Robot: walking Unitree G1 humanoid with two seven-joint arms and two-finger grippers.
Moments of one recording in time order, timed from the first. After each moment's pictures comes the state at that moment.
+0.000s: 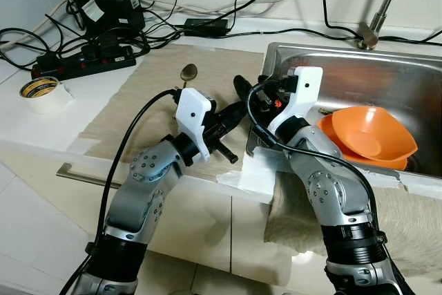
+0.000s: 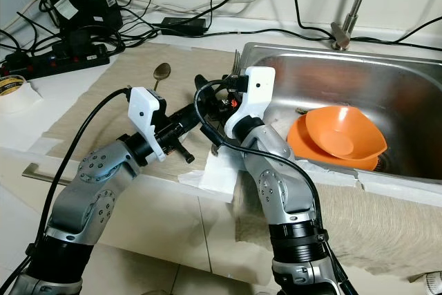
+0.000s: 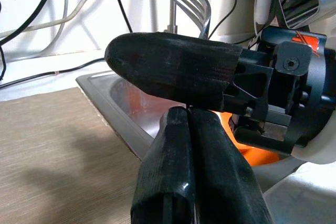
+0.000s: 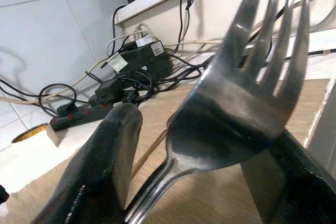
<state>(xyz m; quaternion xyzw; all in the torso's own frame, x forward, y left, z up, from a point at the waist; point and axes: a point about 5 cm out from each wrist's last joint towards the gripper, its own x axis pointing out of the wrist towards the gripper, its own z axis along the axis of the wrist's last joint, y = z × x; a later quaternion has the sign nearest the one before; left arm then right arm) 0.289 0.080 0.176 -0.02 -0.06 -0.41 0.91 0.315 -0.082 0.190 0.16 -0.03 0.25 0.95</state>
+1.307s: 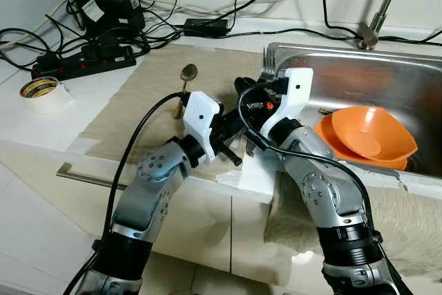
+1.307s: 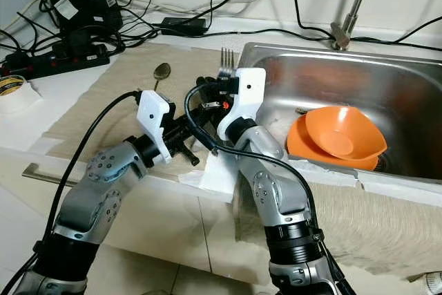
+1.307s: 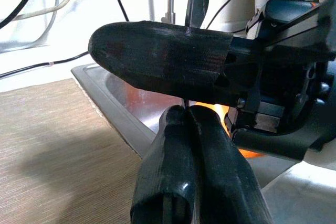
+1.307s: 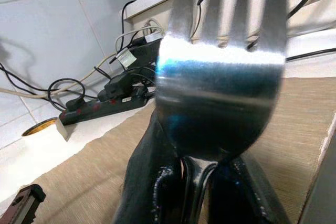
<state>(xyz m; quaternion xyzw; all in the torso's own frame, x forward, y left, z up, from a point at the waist) 0.293 0.073 0.170 0.00 -0.05 -0.41 0.91 0.312 -0.072 0.190 0.16 -0.03 0.26 0.95</state>
